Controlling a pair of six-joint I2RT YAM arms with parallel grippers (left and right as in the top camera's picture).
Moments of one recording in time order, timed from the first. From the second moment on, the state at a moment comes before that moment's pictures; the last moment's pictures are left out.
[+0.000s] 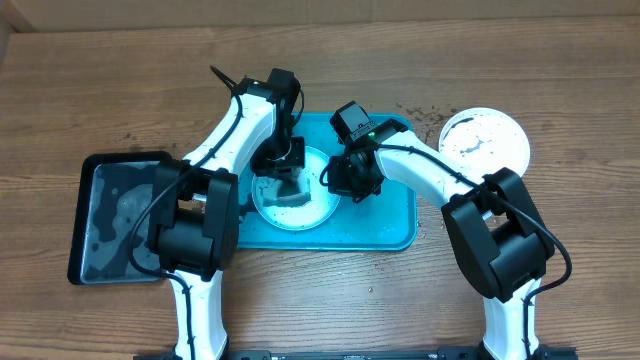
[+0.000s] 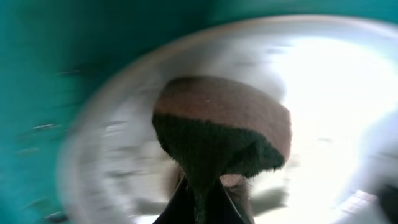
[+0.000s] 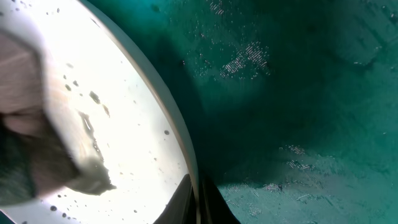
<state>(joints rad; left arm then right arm) -0.28 2.16 1.66 -1.16 0.04 -0.33 0.57 2.10 1.46 -0.75 -0.26 0.62</state>
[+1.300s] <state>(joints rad) 0.31 1.71 1.90 -1.53 -0.17 -0.57 0.60 1.97 1.63 -0.95 0.04 0.52</state>
